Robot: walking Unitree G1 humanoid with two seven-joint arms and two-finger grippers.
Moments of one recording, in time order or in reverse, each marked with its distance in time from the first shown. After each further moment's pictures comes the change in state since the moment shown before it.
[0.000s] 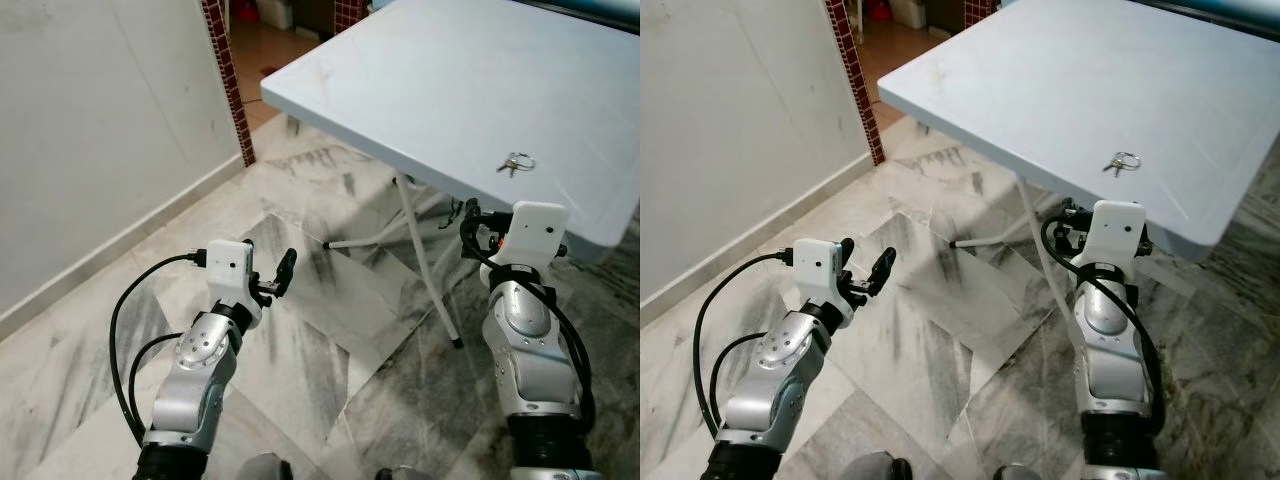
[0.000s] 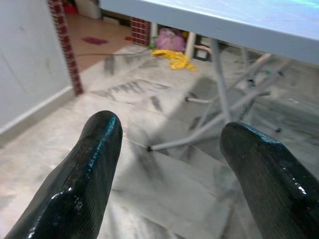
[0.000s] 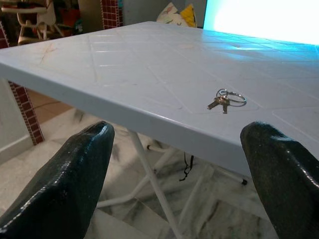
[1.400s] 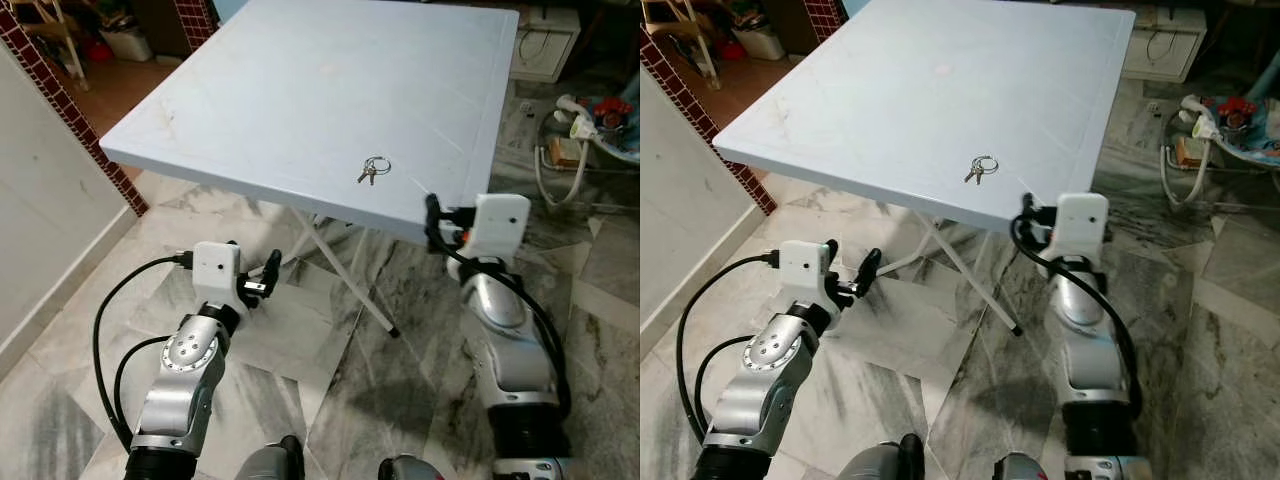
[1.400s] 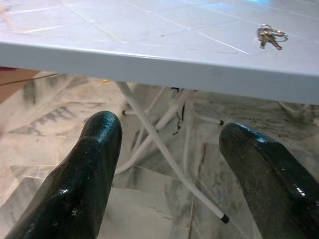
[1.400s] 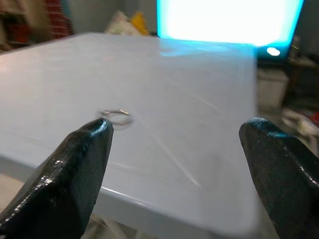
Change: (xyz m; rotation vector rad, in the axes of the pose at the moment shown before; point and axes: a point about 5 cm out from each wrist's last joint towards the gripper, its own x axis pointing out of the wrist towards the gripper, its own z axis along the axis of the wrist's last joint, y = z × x) left arm -0.002 0.002 0.001 0.019 -0.007 0.031; right arm 0.011 0.030 0.015 0.023 -0.045 0.217
